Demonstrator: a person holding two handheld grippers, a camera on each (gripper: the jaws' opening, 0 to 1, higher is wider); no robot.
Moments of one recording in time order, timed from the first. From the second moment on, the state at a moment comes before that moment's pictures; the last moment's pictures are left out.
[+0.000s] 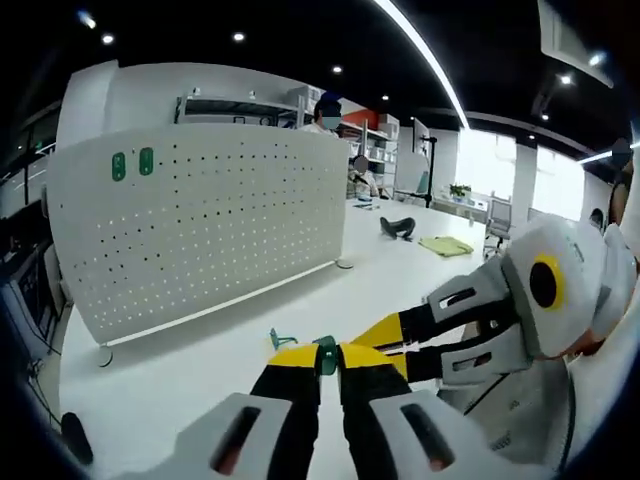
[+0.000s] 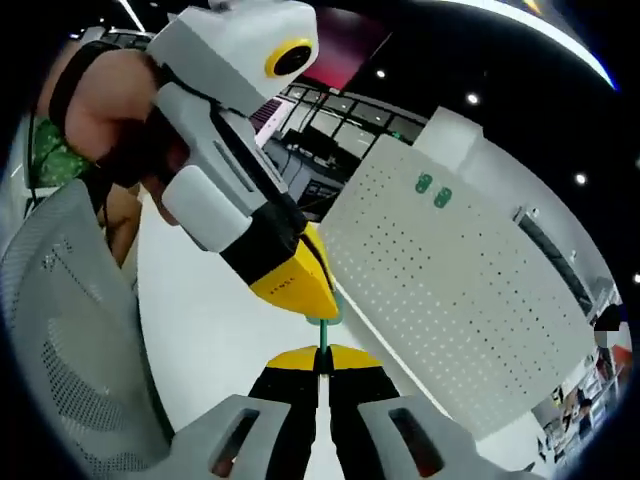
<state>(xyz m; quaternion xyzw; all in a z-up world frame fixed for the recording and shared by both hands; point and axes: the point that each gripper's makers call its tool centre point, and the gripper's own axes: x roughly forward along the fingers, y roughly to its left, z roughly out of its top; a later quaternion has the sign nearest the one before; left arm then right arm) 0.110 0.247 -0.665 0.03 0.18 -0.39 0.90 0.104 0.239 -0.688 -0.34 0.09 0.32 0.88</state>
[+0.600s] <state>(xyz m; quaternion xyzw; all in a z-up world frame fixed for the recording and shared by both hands) 0.120 0.267 -0.654 0.01 0.16 -0.35 0.92 0.108 0.253 -0.672 -0.30 0.07 0.33 0.89</state>
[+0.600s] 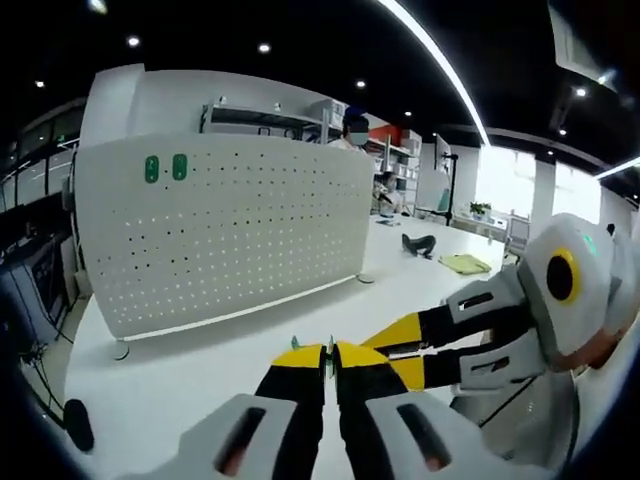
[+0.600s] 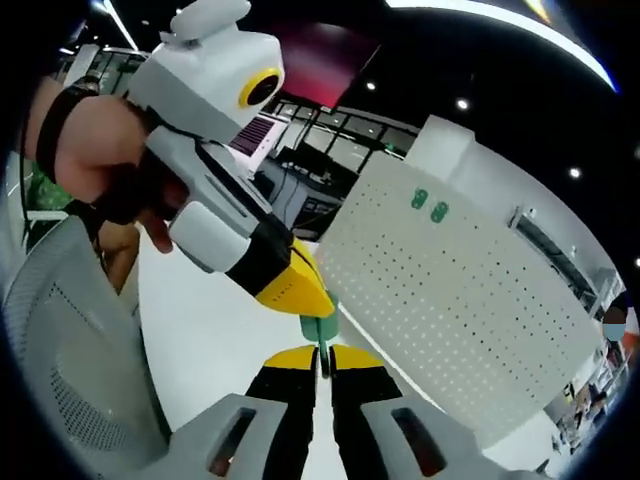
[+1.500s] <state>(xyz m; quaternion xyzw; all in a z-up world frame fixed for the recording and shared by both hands) 0.122 0.279 -0.625 0.03 0.06 -0.36 0.93 0.101 0.258 -0.658 0.05 0.12 0.38 0.92</state>
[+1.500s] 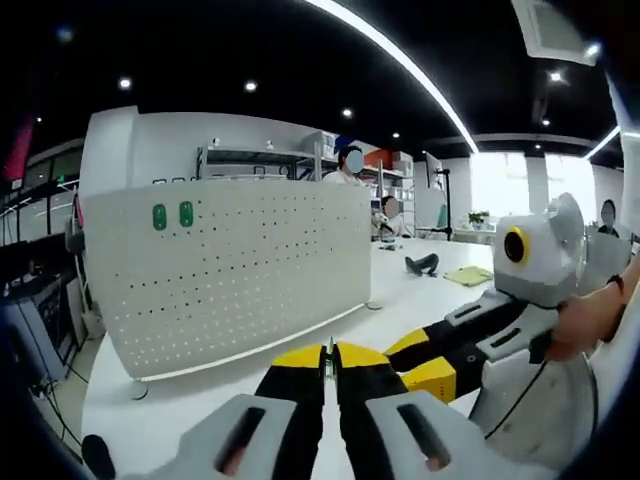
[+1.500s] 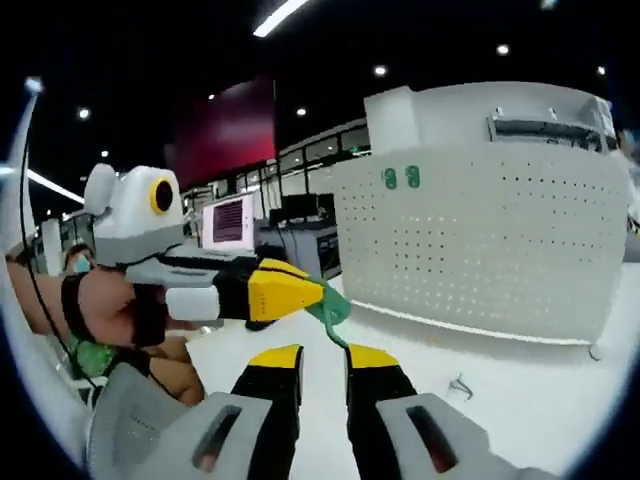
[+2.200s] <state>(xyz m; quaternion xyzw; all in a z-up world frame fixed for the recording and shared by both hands) 0.119 0.274 -0.597 0.03 -0.02 -0.37 0.93 0.102 0.248 -0.613 0.41 0.09 0.38 0.82</state>
